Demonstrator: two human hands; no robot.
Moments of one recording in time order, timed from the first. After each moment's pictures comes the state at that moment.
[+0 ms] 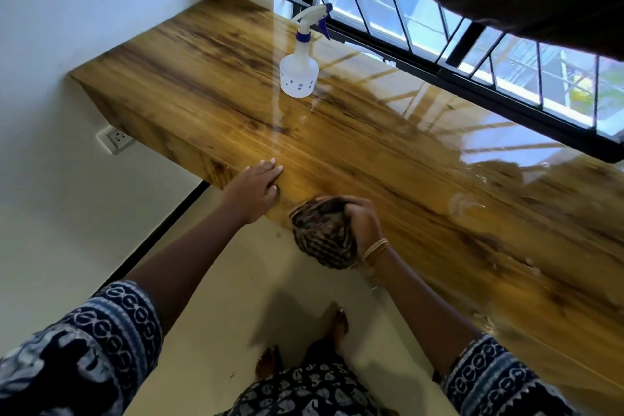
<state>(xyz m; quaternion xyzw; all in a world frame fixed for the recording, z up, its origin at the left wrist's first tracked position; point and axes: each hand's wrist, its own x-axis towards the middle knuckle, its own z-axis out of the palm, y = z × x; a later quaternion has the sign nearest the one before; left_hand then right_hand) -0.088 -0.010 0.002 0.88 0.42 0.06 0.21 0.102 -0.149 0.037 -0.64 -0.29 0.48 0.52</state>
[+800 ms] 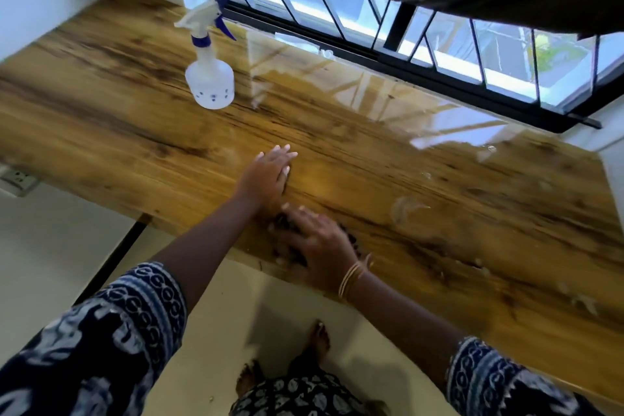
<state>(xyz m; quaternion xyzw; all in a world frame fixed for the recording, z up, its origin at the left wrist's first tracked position) 0.099 0.017 -0.003 0.90 0.34 0.13 0.25 0.184 -0.175 0.003 -0.66 -0.75 0.01 0.10</state>
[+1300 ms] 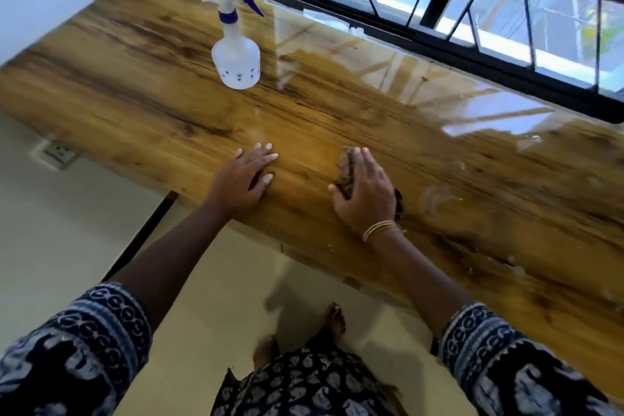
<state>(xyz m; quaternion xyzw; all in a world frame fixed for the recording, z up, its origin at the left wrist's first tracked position) 0.008 0.020 -0.014 0.91 0.33 0.15 0.20 0.228 -0.131 0.008 -0.83 -0.53 0.02 0.21</state>
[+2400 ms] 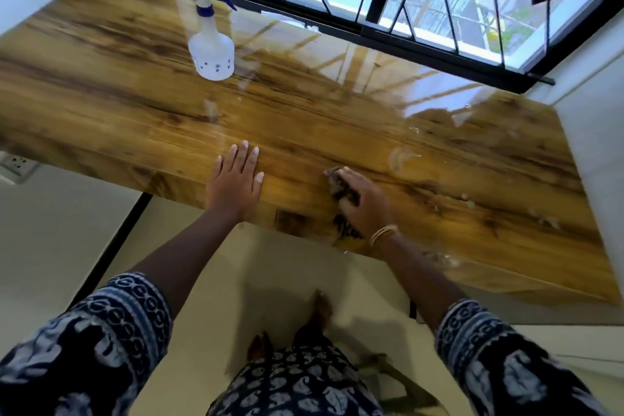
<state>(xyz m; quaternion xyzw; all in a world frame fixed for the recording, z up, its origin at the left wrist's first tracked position) -0.015 -0.038 -0.022 0.91 0.41 0.05 0.09 0.182 -0.228 0.024 -0.83 -0.47 0.12 0.27</state>
